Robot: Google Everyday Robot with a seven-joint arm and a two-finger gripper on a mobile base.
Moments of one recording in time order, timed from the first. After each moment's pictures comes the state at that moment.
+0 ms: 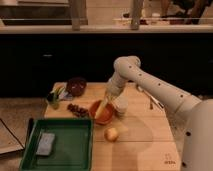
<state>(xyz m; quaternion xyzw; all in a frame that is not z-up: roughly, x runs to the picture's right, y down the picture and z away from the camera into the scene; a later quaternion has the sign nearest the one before) 0.024 0.062 0.811 -0.27 -0.29 -0.28 0.87</state>
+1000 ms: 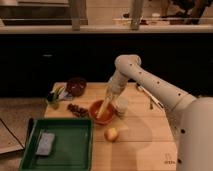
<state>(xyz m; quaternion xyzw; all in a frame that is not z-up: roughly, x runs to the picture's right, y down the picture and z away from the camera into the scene) 0.034 0.061 0.817 -0.28 -0.29 -0.29 0.87</state>
